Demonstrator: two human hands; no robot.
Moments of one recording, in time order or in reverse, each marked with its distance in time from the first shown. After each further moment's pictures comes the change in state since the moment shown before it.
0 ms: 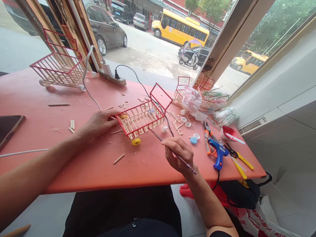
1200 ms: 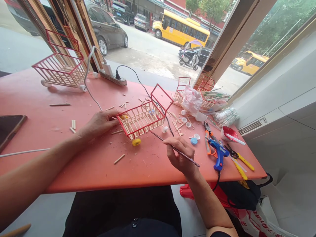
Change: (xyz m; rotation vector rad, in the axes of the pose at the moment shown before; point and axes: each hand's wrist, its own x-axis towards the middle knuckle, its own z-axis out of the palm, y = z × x) left_hand 0.001 -0.002 -0.001 0.013 0.015 0.004; right_hand 0.004 0.000 -0.002 0.057 0.000 0.096
